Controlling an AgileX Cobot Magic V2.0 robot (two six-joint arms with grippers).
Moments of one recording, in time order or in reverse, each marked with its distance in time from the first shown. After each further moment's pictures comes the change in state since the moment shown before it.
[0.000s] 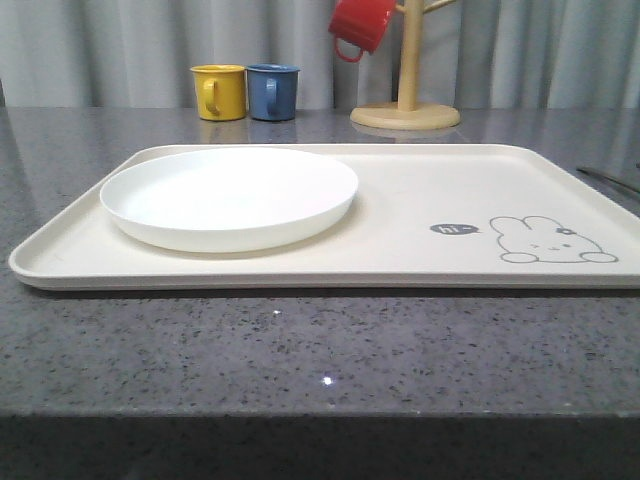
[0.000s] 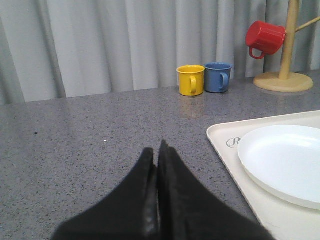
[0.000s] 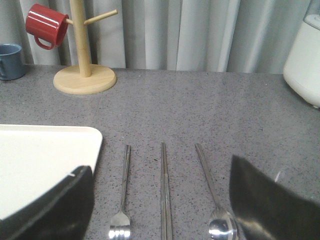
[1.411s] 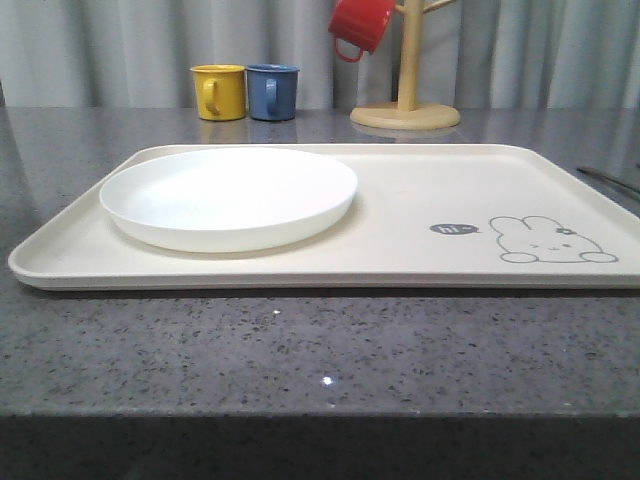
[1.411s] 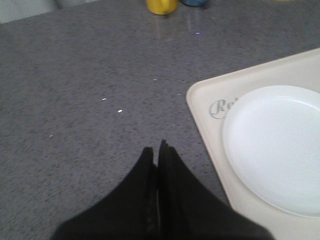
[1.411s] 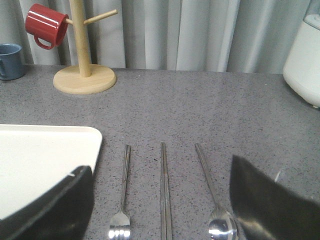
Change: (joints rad) left arm -0.083 0.858 -0.798 0.014 0.496 0.004; right arm 0.000 -0.002 0.000 0.000 0.000 0.000
